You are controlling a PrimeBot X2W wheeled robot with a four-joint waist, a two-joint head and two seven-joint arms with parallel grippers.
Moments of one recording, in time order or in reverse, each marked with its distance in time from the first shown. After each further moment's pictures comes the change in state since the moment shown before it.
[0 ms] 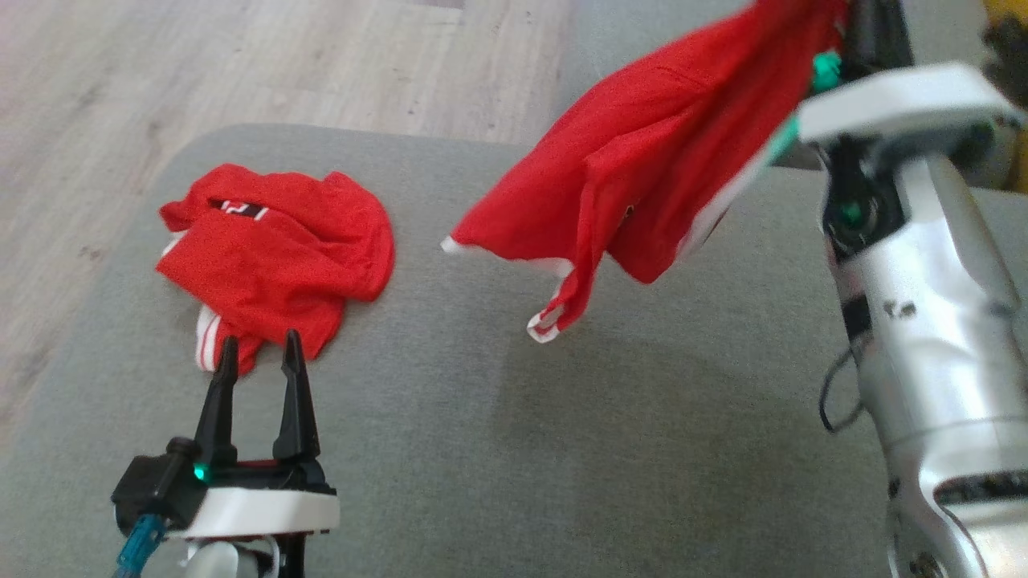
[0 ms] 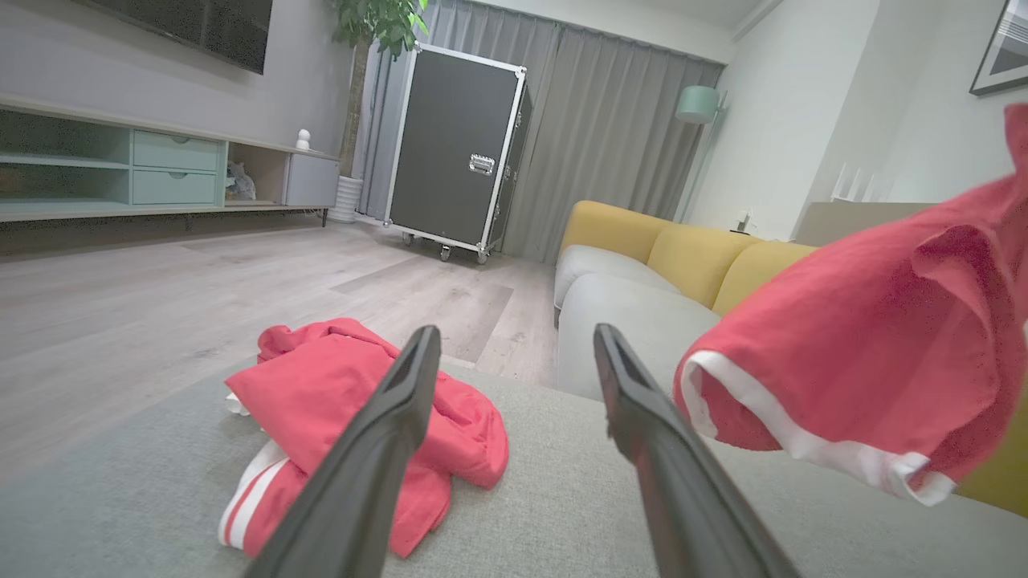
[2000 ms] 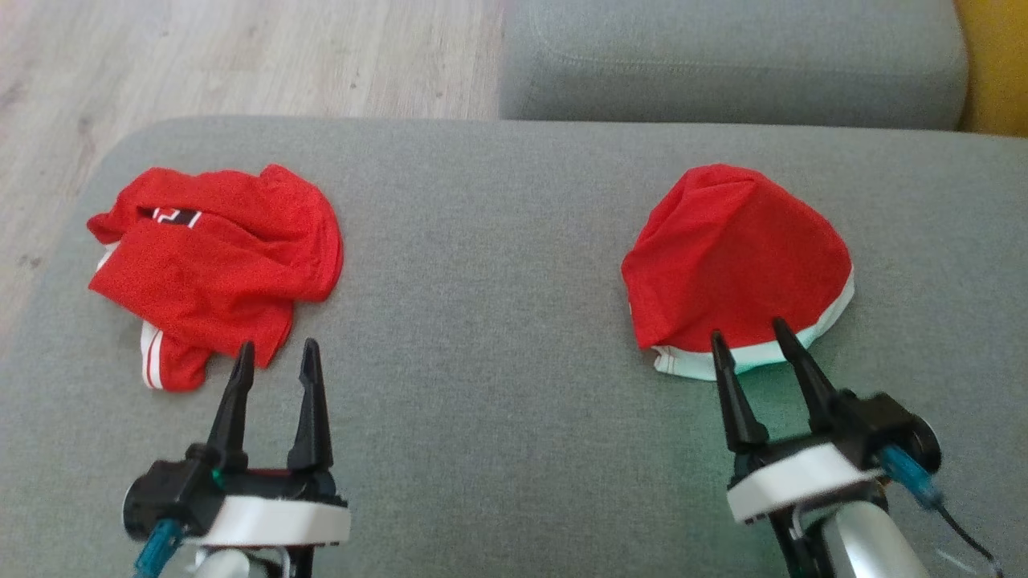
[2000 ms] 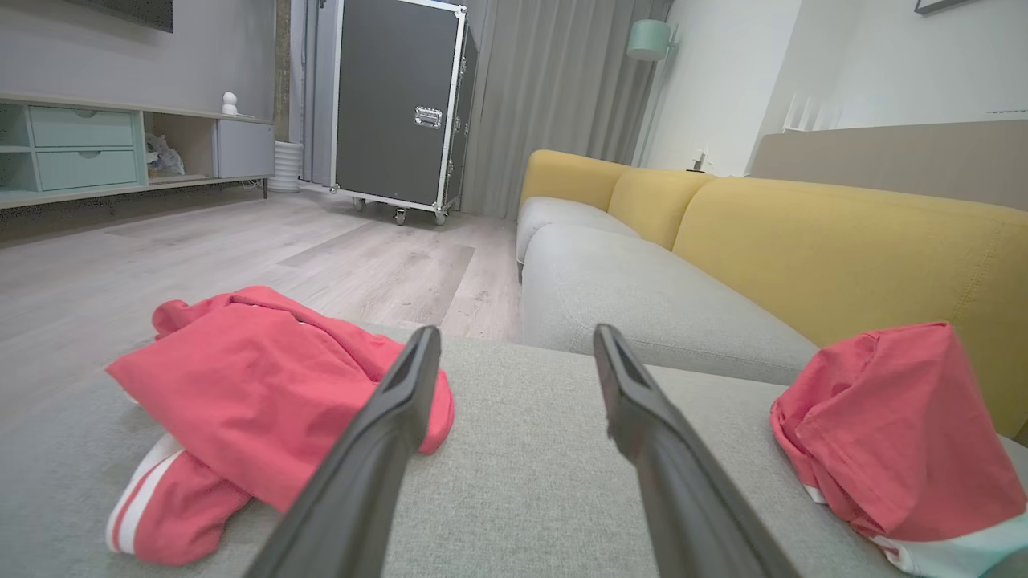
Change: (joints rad) left arm 0.023 0.047 -0.075 -0.029 0.001 0.043 0.000; right arm 0.826 0.013 0.018 -0.447 -0.519 0.000 0.006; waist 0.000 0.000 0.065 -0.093
